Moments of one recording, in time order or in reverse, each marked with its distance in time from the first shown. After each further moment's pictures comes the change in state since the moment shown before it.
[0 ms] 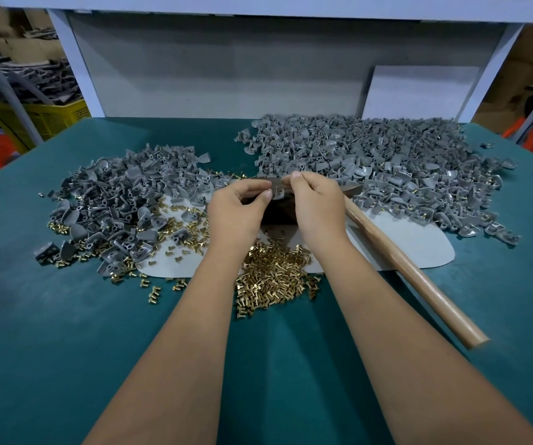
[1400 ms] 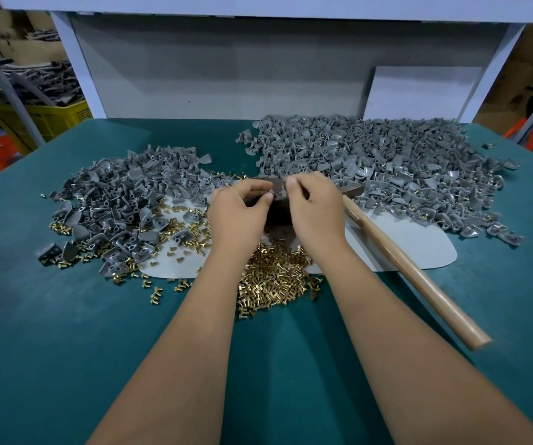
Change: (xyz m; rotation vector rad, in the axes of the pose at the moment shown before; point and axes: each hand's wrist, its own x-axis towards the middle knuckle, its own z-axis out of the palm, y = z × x) left_hand 0.006 -0.008 0.001 0.110 0.012 0.022; right_hand 0.003 0.013 0.003 -0.234 0.023 -0.264
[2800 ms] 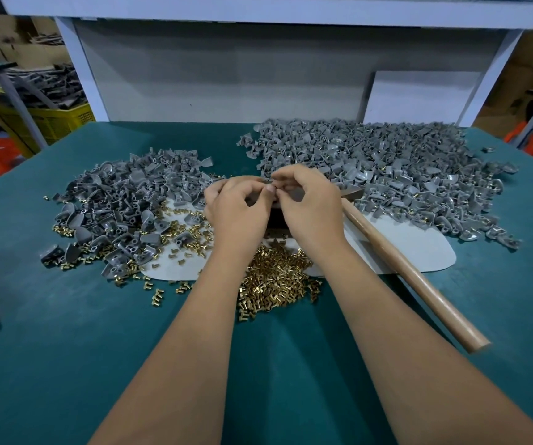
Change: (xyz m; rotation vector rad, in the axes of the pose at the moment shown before) left_hand -0.011 0.021 -0.005 0.111 0.087 0.078; right_hand -0.001 -0.015 -0.006 0.141 -0.051 -0.062
